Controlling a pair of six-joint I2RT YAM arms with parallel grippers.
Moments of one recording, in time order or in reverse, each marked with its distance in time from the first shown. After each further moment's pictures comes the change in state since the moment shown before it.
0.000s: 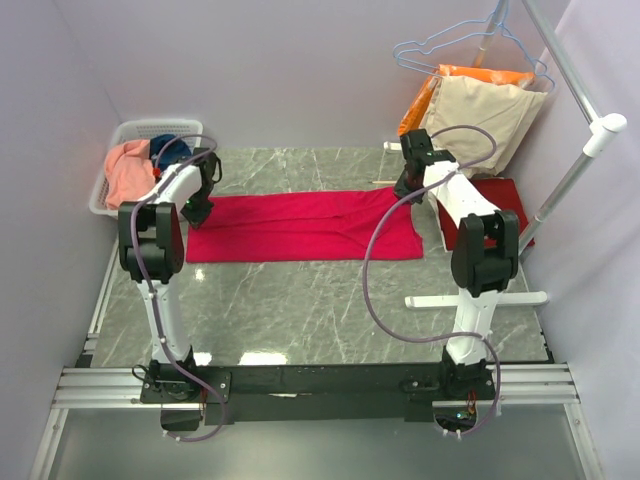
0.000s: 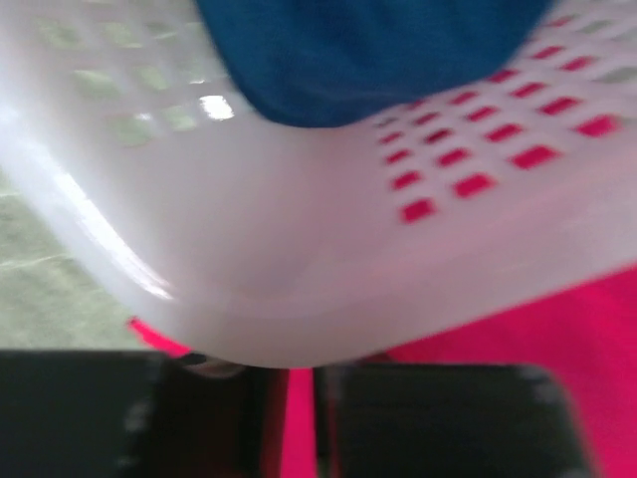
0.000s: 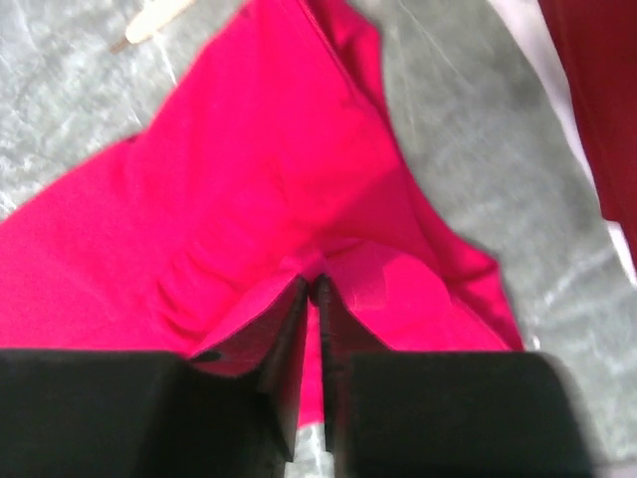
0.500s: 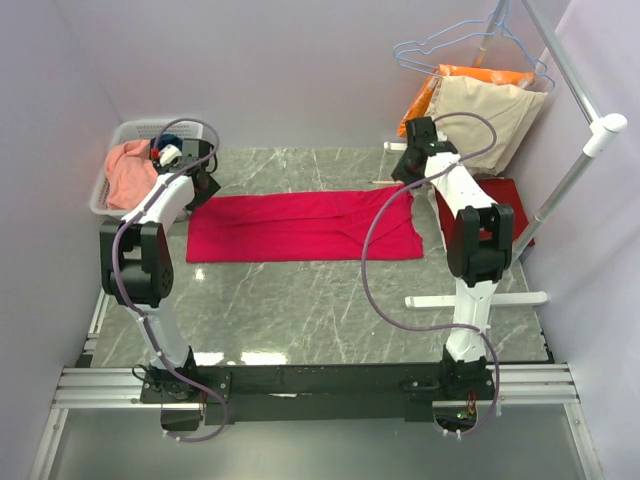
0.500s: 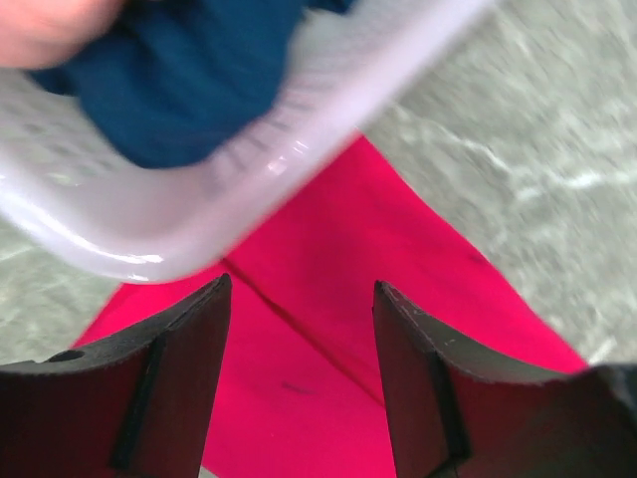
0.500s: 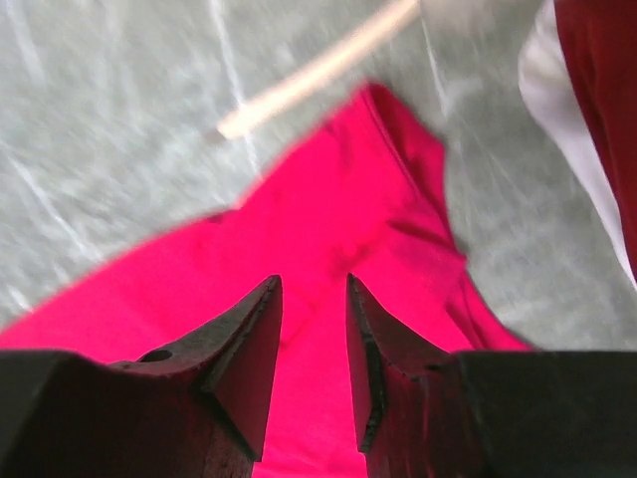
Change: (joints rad) left arm -0.018 -0.249 -0.209 0.410 0.083 0.174; right arm -0.031 0.119 0.177 0.089 -0.064 -0.040
